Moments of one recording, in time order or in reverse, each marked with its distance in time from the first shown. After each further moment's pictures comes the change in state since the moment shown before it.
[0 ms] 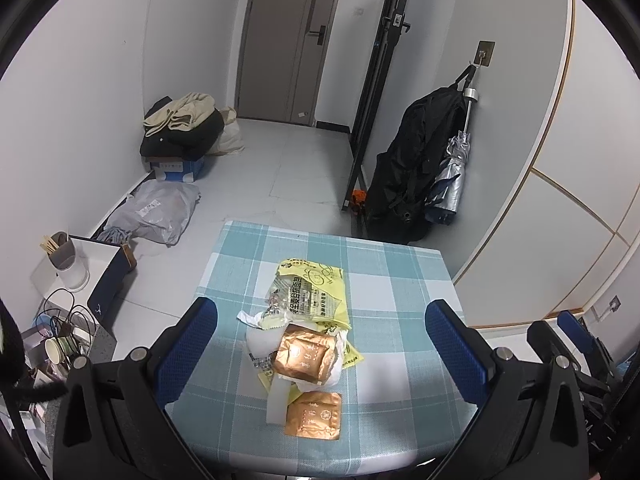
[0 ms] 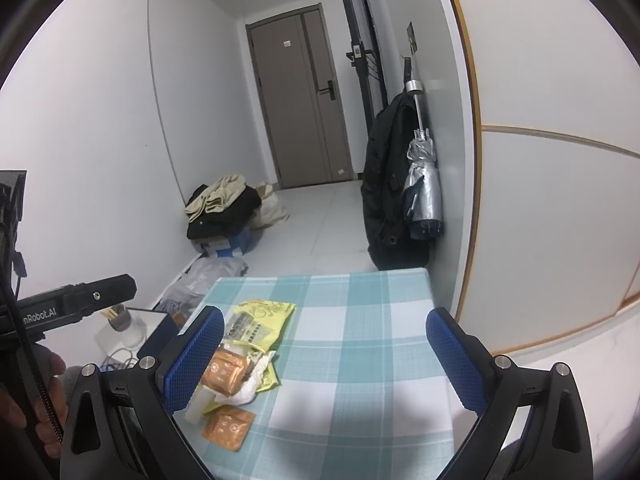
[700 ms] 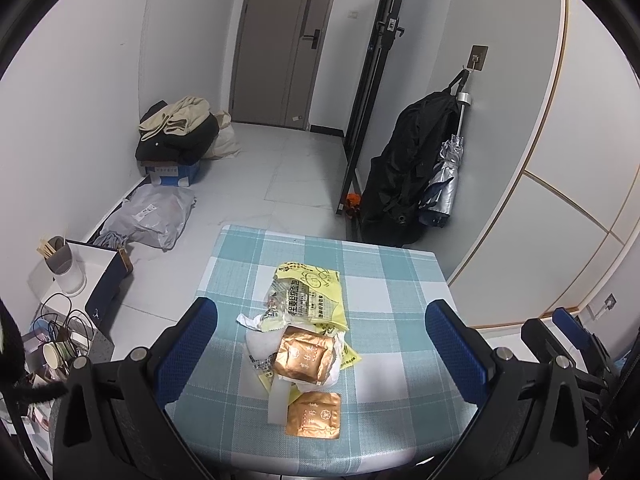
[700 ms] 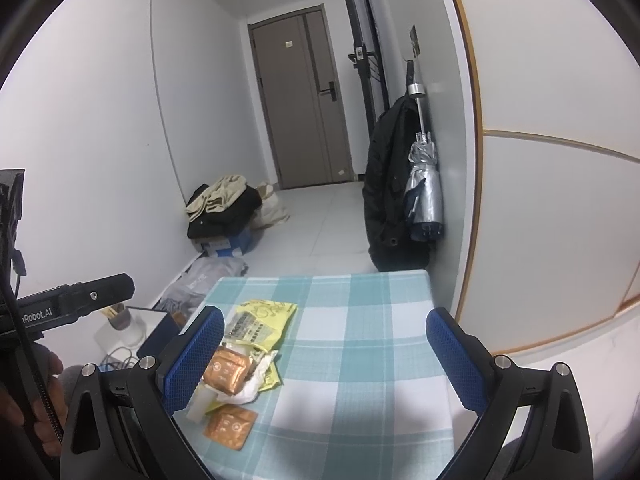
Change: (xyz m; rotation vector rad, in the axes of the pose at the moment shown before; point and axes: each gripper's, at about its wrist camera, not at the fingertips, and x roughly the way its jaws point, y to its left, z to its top) left arm -0.006 0.005 0.000 0.011 -0.014 -0.030; right arm -0.001 0.005 -0.001 -0.014 -0.007 -0.003
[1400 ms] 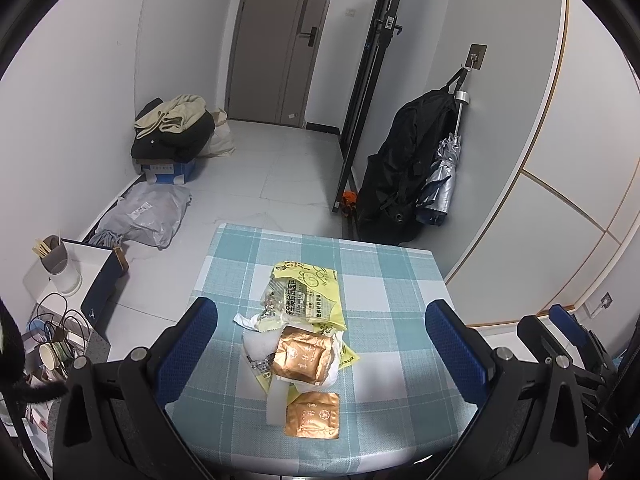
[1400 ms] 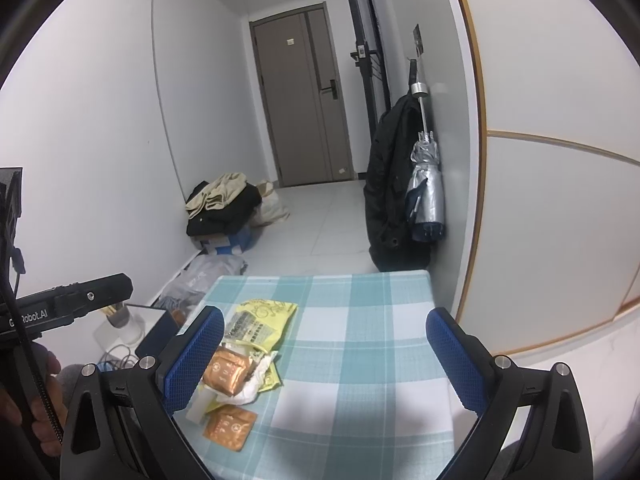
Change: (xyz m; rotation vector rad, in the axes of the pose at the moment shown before) left arm 0.002 0.000 0.000 0.001 0.008 -0.015; right arm 0.003 0.001 0.000 -0.006 0.003 -0.001
